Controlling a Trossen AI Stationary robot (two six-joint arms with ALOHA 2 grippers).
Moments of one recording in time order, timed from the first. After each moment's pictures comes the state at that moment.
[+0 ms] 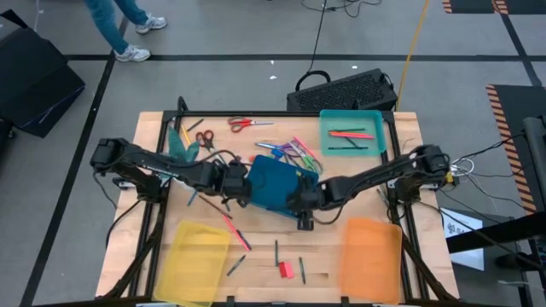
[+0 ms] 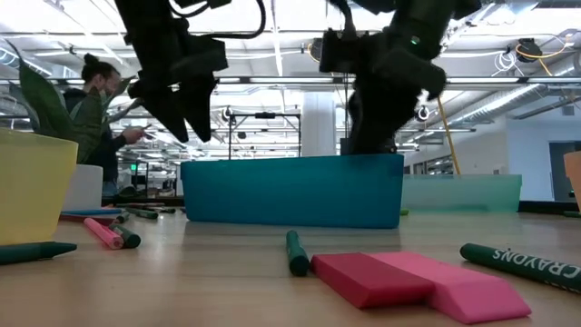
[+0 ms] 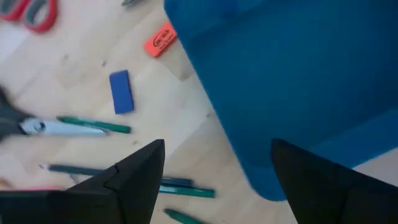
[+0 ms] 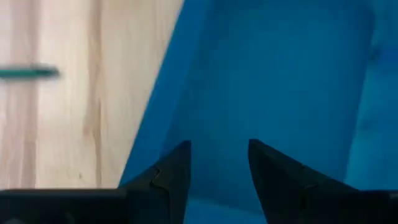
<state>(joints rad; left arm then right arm) -0.13 1.53 1.08 -0.83 -0.43 -0.87 0.20 1.74 1.12 -0.52 0.20 0.21</state>
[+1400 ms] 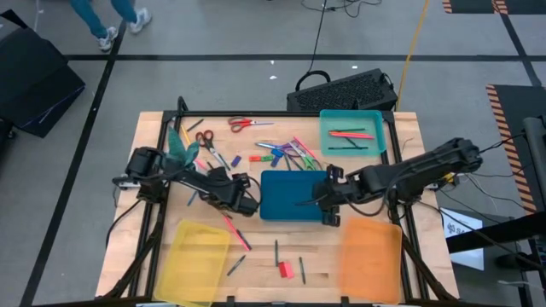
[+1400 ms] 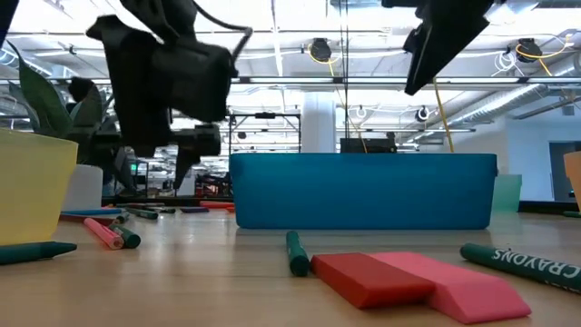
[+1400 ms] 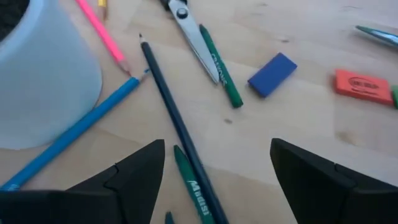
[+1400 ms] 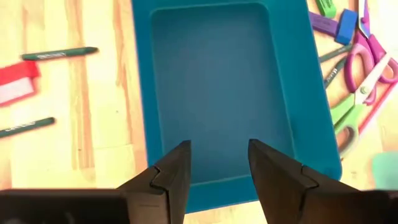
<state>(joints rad) -0.18 1.88 1.08 -1.12 -0.65 -2.21 0.28 1.40 1.13 -0.86 0.24 0.35</state>
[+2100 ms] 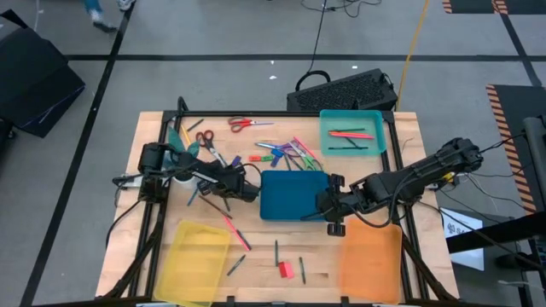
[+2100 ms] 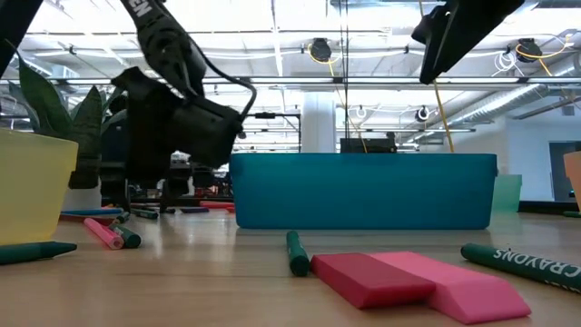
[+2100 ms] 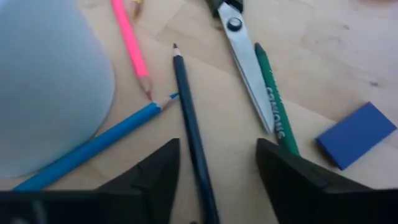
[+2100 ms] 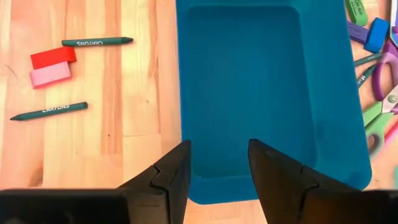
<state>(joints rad) -0.02 1.97 0.99 -0.98 -0.63 -2.26 0.37 1.40 1.13 -0.86 0.24 0.37</state>
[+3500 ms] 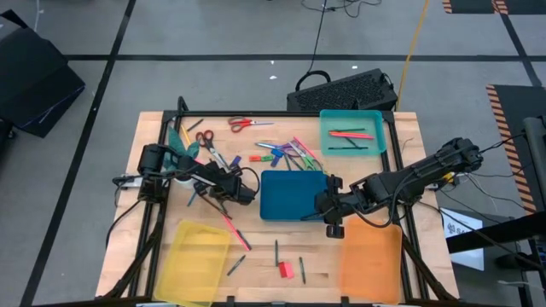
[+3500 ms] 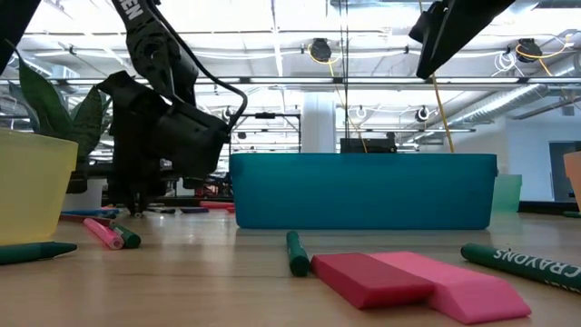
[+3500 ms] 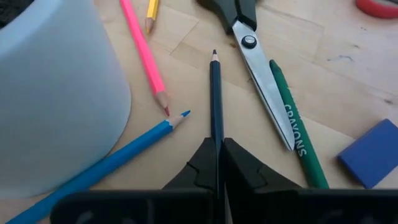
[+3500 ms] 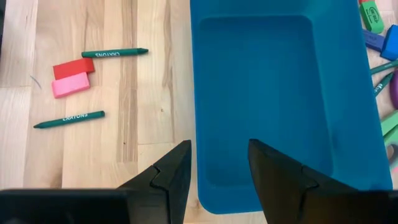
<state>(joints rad) -0.04 1.98 0.95 -1.00 -0.67 -2.32 0.38 1.40 1.13 -0.81 0.20 0.38</state>
